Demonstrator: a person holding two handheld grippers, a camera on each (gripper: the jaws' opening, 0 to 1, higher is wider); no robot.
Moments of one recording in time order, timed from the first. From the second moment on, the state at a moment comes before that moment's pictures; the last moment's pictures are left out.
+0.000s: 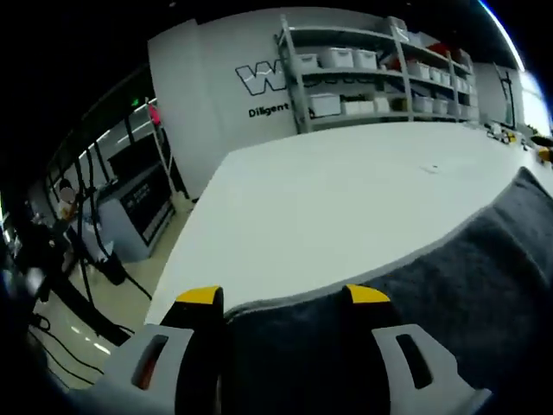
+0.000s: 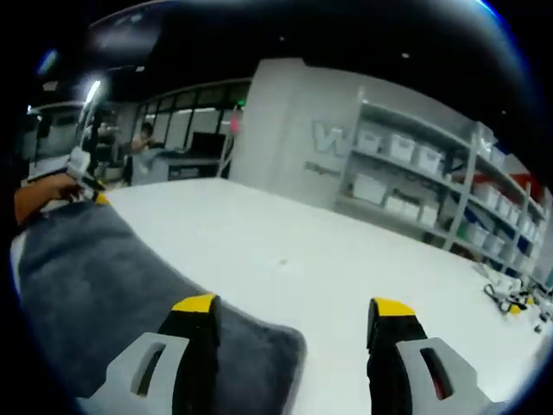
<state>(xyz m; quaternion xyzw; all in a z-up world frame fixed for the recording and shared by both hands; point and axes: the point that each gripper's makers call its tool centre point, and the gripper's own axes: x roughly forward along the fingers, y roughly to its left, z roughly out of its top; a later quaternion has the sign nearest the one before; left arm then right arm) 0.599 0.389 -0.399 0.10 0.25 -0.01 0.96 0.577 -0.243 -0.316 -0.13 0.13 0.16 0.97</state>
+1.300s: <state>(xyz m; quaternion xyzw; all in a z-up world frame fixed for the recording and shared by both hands) 0.591 0.385 -0.407 0.05 0.24 -0.01 0.97 0.595 -0.272 -0.415 -0.10 0.26 0.14 0.95</state>
